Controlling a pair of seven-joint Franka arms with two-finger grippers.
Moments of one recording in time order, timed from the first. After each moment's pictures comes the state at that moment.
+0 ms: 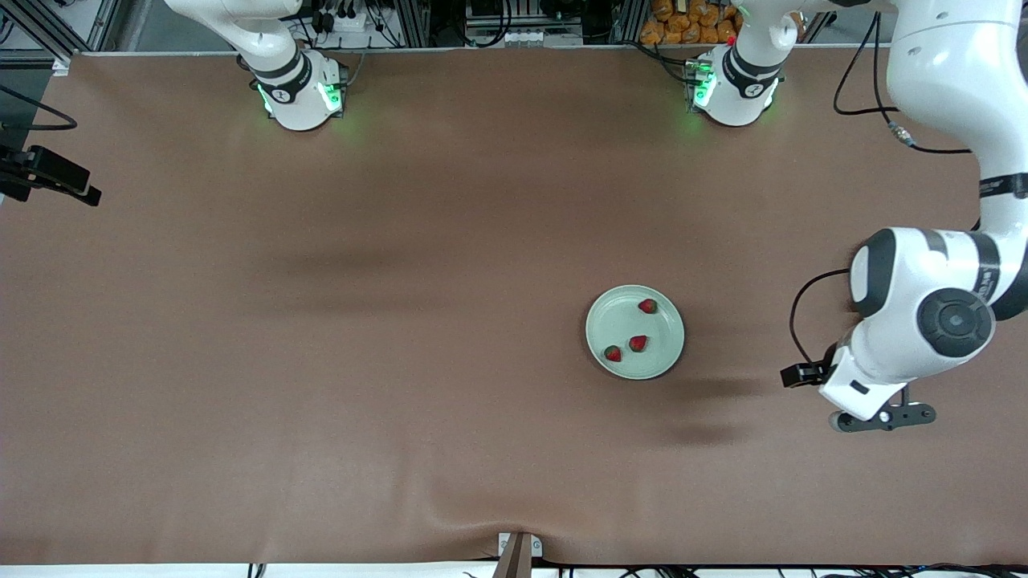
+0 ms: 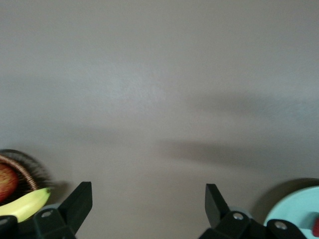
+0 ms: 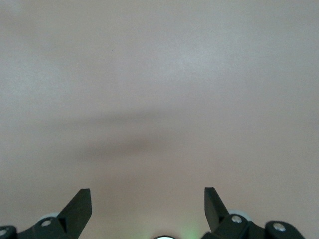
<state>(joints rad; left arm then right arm) 0.01 0.55 -0.12 -1.43 0.20 1.99 -0.28 -0.01 0.01 -0.07 -1.48 0.02 1.43 0.01</state>
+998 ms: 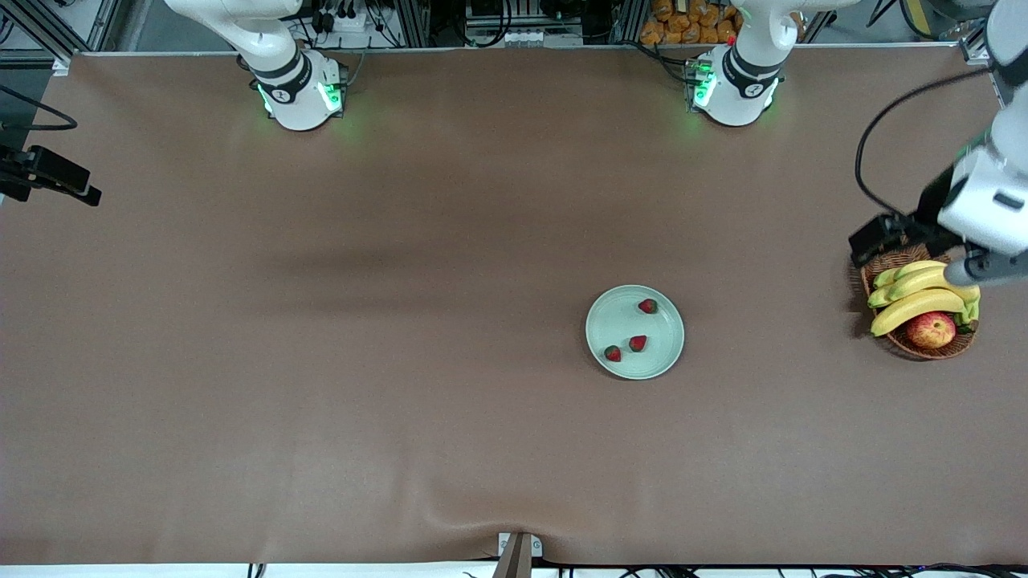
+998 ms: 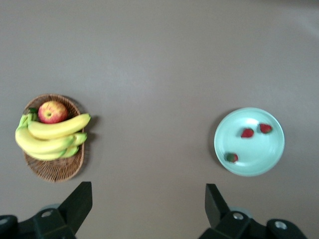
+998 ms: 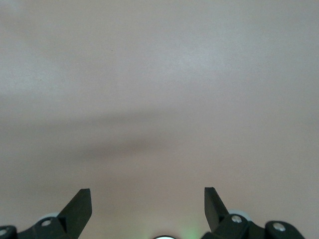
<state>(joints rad) -0.01 0.09 -0.16 -1.44 0.09 1.57 -0.27 -0.01 0.01 -0.07 -1.48 0.02 1.43 0.01</state>
